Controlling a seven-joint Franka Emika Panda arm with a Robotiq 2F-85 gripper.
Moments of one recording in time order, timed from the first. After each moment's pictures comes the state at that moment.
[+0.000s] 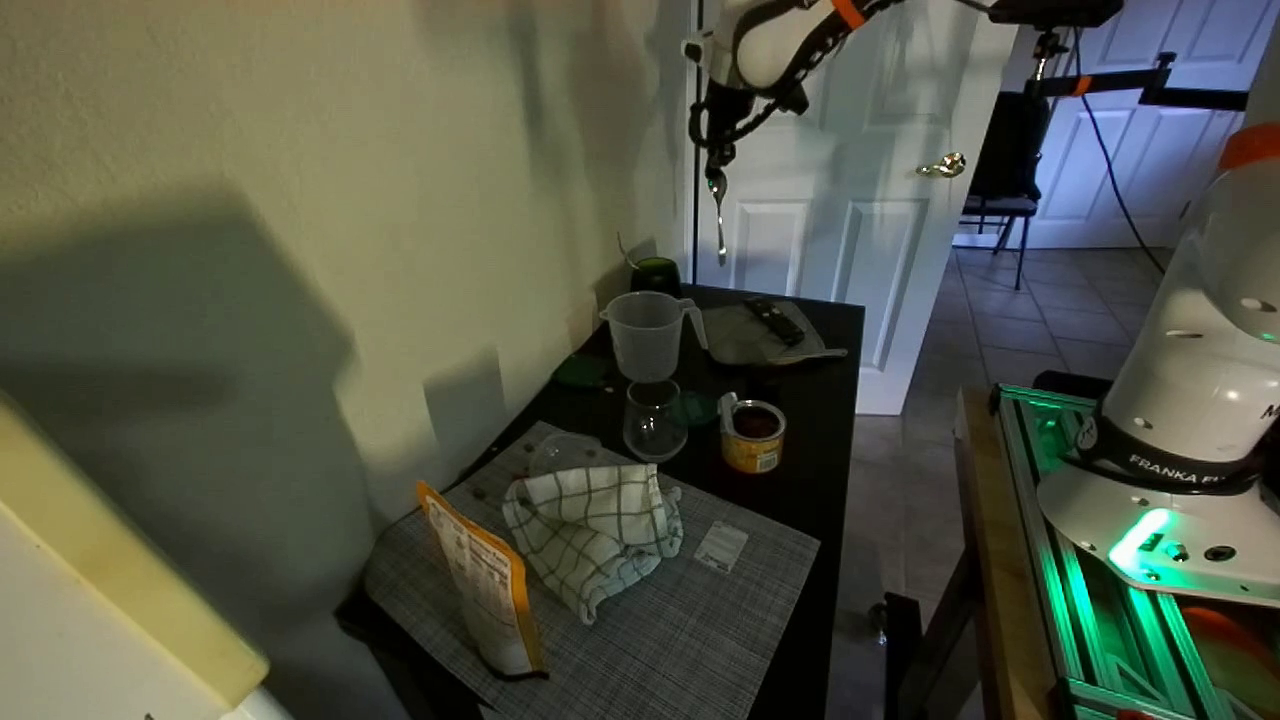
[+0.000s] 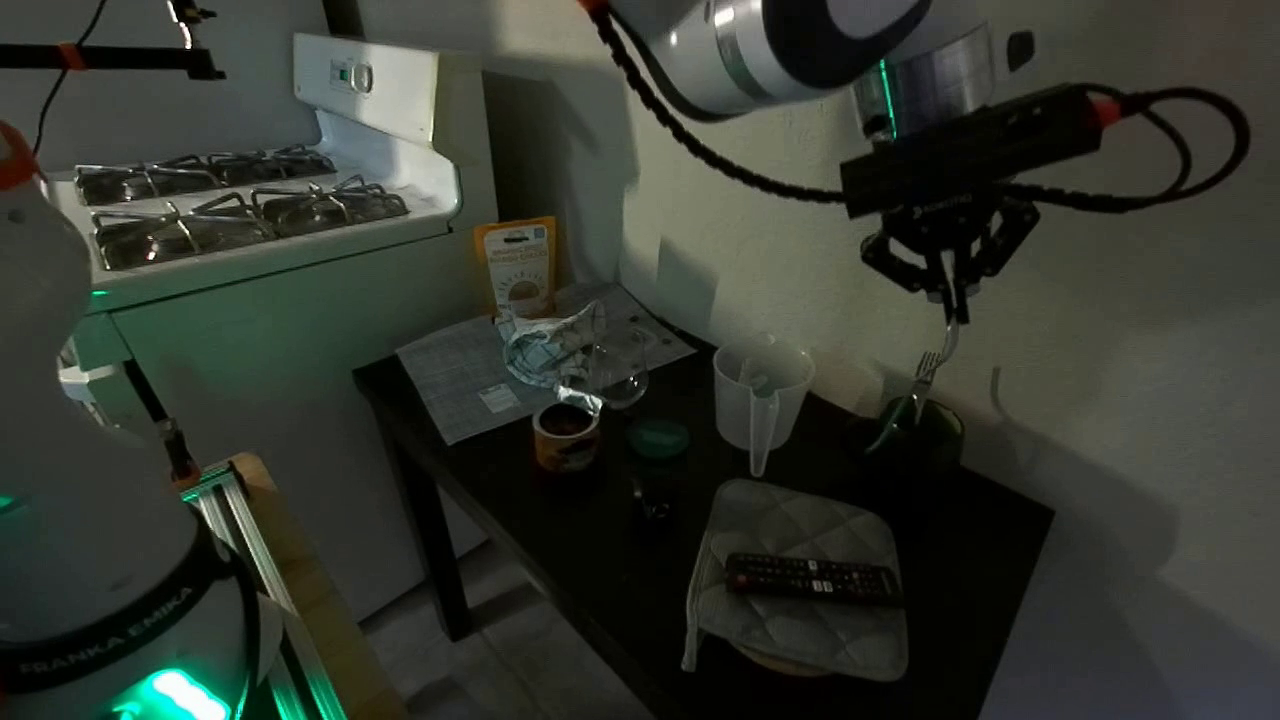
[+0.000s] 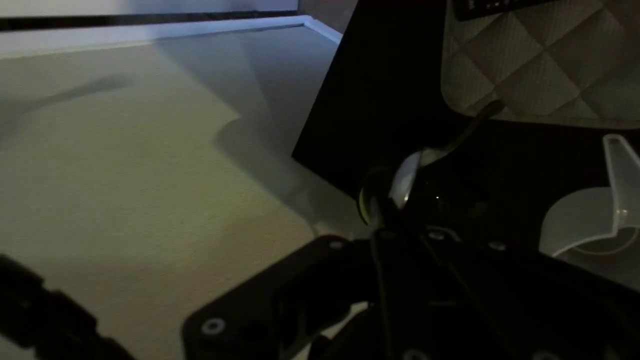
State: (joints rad) arm -0.26 0.12 -0.23 -2.06 -0.29 2.61 -0.77
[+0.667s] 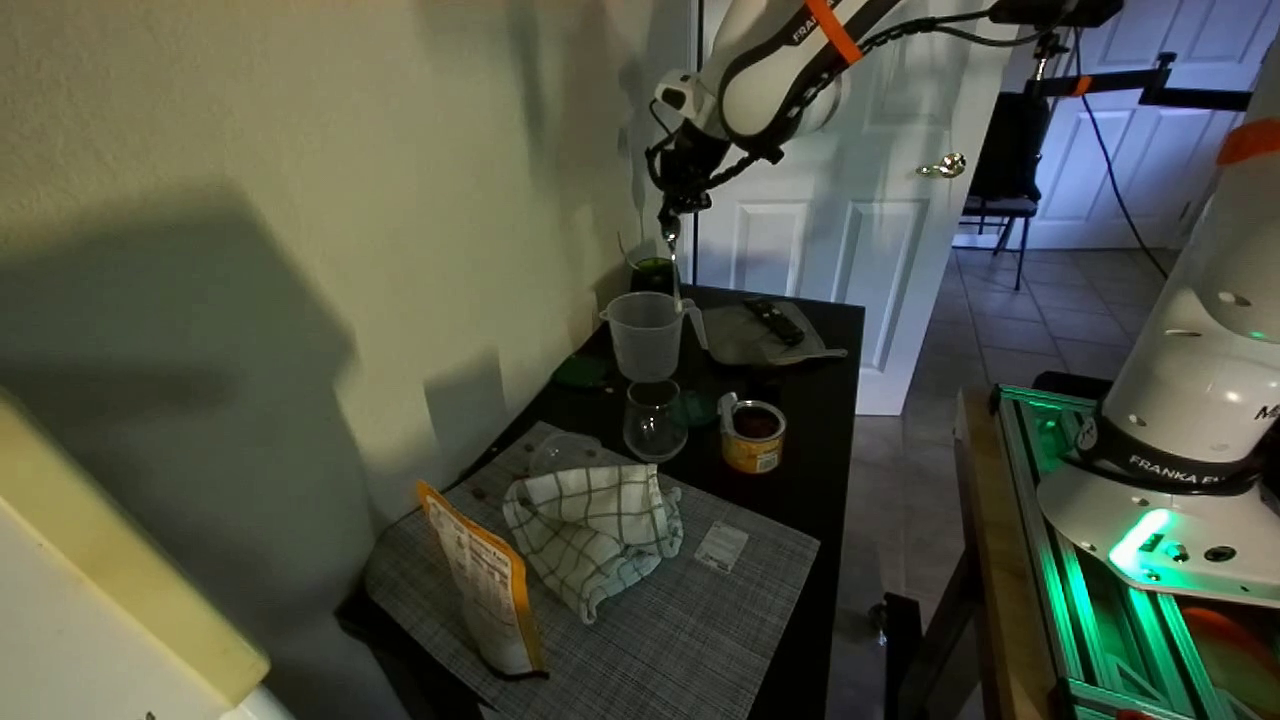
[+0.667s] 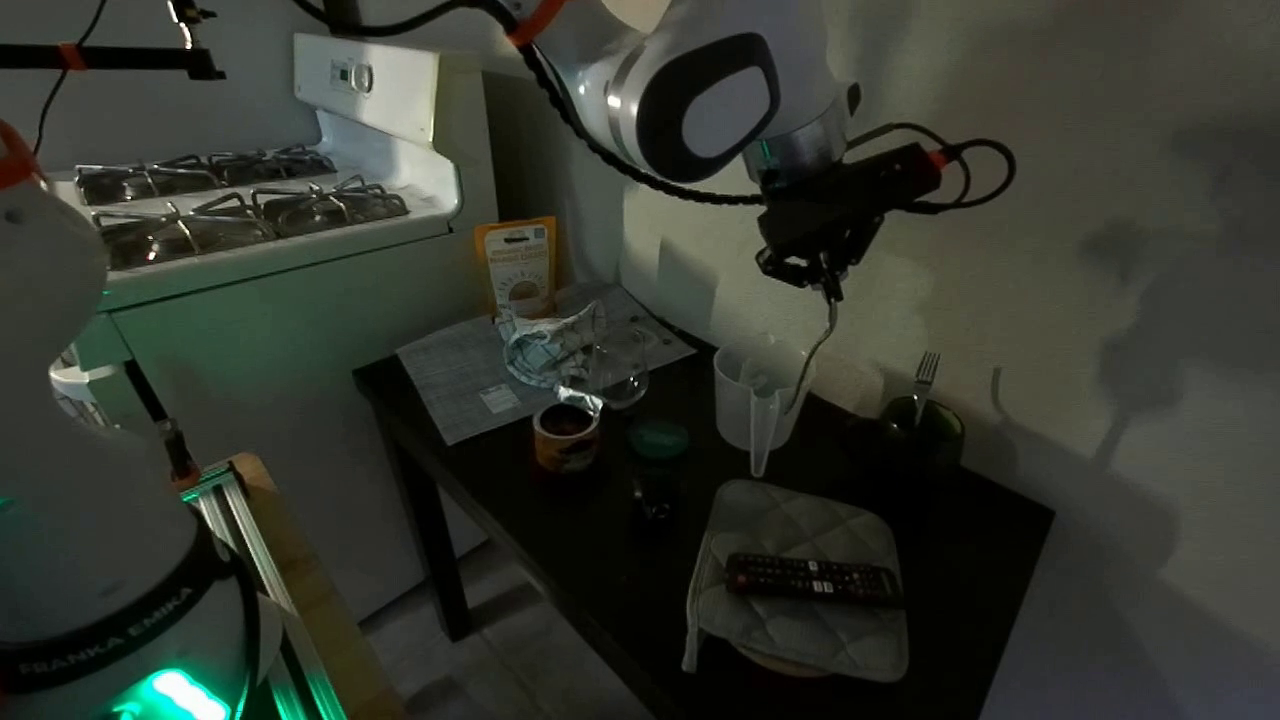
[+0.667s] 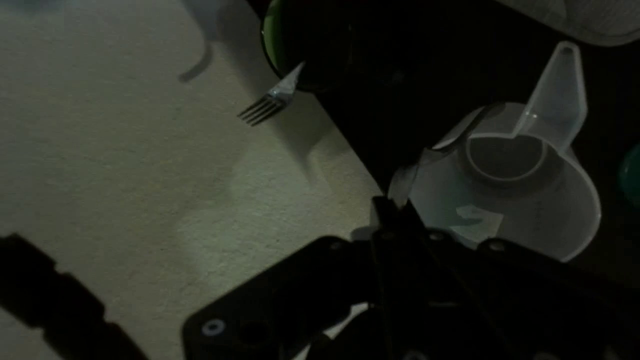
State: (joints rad) arm -0.36 0.08 0.05 -2.28 -0.02 2.90 -1.23
